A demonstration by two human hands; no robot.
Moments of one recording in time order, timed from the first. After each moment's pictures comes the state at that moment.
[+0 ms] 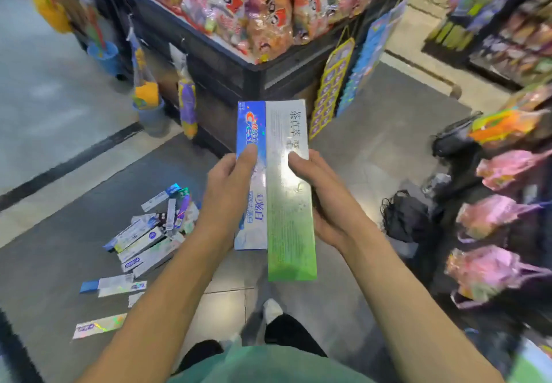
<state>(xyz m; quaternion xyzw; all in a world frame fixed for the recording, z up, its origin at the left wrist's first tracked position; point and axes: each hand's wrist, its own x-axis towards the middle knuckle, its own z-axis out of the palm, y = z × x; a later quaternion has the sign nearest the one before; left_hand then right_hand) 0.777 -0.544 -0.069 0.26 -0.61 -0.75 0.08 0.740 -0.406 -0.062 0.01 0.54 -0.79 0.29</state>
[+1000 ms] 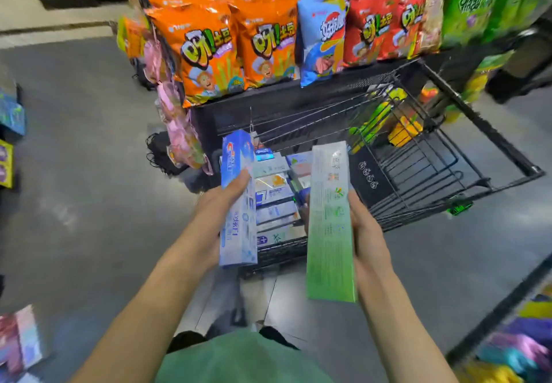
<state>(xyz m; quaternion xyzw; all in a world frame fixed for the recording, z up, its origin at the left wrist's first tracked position) 1.024 -0.052 -0.093 -0.03 -0.50 -0.66 -0.56 1.209 0.067 -0.108 0.35 0.22 -0.88 -0.22</state>
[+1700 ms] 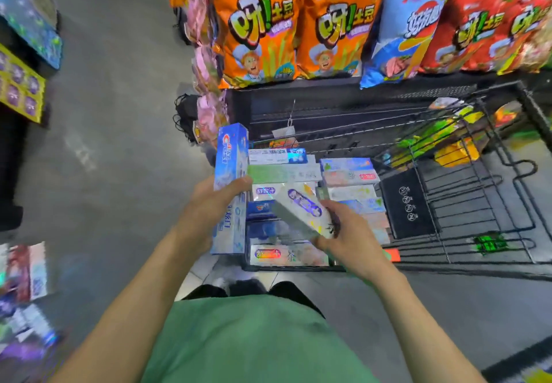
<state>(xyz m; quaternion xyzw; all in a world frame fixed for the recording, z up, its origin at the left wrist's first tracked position) 0.934 -0.012 -0.139 0.01 -0.66 -0.64 -0.41 1.121 0.171 -0.181 0.34 0.86 -0.39 0.02</state>
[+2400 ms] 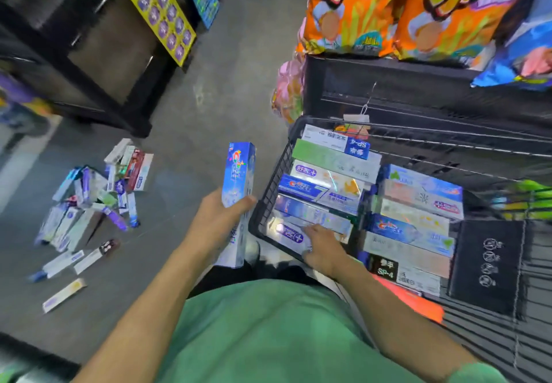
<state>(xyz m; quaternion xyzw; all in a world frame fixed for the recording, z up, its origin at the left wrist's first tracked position) 1.051 -0.005 -0.196 0.17 -0.78 -0.56 -0.22 1.111 0.205 -0.340 0.03 0.90 -0.26 0.36</state>
